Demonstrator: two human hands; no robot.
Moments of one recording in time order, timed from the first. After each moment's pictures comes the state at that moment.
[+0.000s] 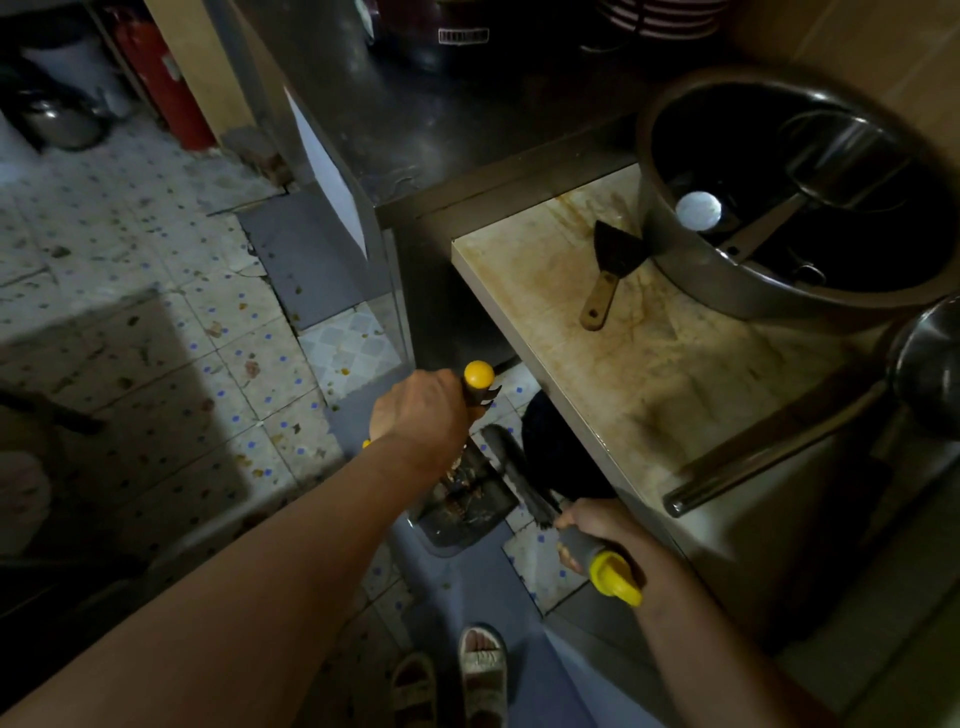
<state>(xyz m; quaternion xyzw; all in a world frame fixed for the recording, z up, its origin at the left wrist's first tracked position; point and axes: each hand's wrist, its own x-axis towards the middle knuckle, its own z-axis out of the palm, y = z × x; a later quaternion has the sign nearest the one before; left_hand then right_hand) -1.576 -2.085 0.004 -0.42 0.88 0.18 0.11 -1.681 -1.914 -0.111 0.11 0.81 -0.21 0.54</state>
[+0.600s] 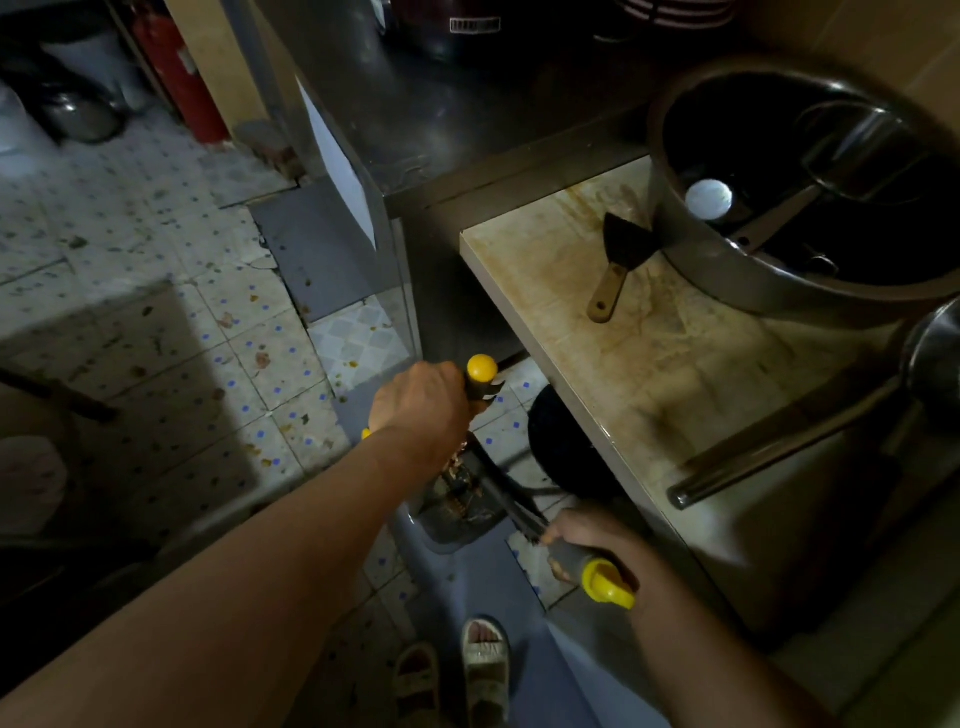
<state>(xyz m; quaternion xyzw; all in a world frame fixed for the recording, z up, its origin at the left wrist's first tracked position) -1.570 -2.083 0.007 -0.41 0.89 0.15 0.13 -1.663 -1.913 -0.111 -0.05 0.82 -0.12 0.56</state>
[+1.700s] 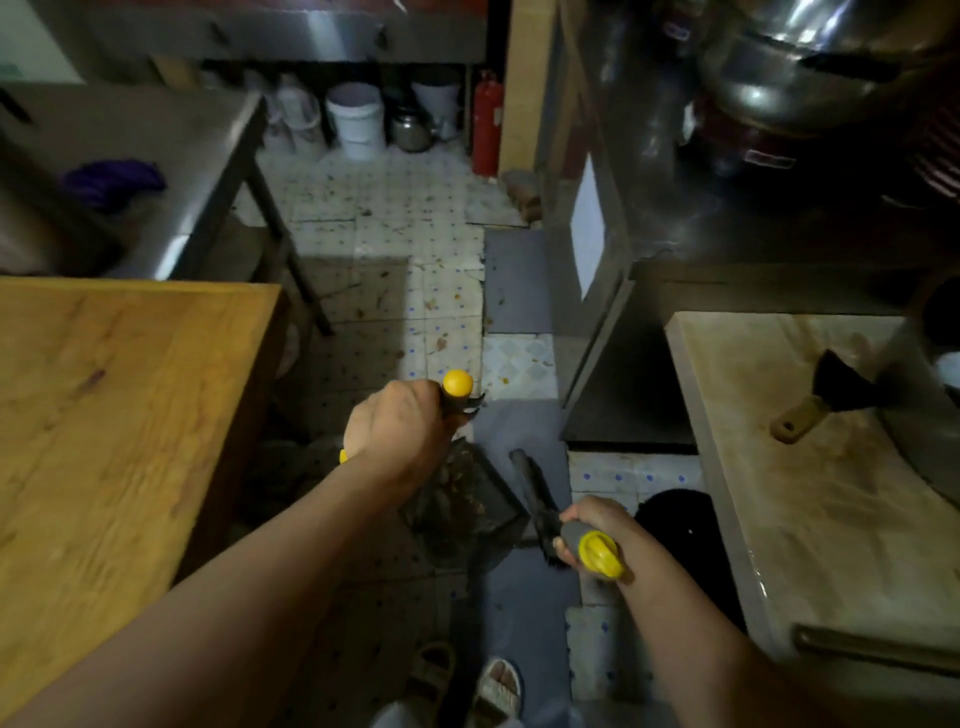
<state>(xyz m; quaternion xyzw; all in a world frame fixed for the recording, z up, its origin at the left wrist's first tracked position) -1.381 -2.063 0.064 -0.66 0.73 0.13 0.04 -1.584 -1.992 -0.083 -0.11 0.77 -0.20 0.59</state>
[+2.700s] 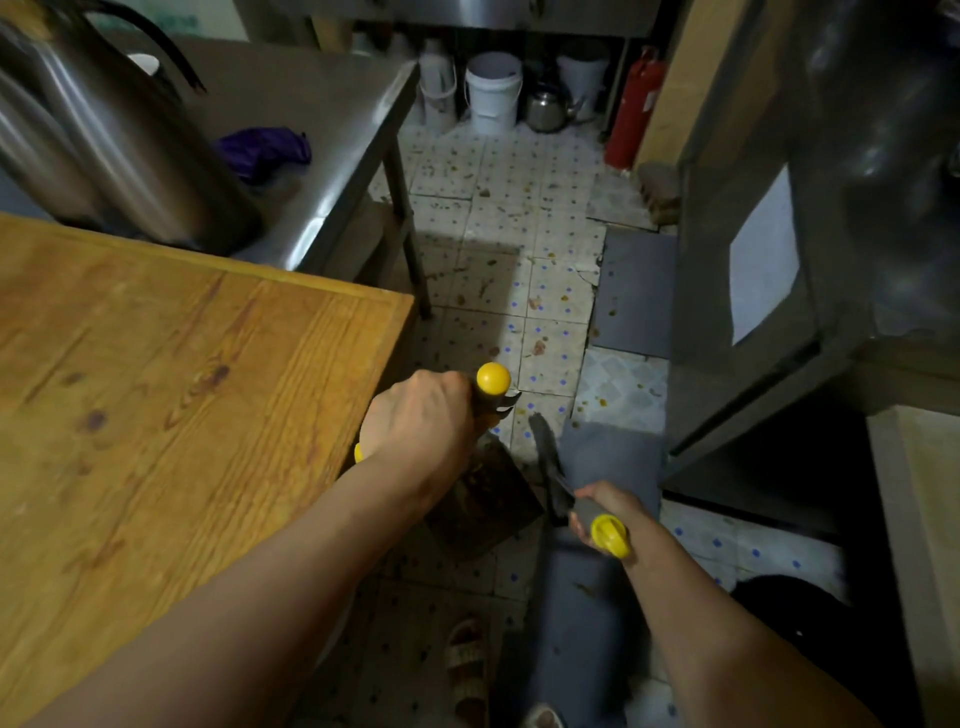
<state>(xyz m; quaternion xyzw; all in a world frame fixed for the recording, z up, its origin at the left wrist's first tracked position) -1.286 -2.150 0.056 -0.73 0.67 0.14 0.03 -1.484 -2.150 -0.140 -0.11 0.73 -0.19 0.65</state>
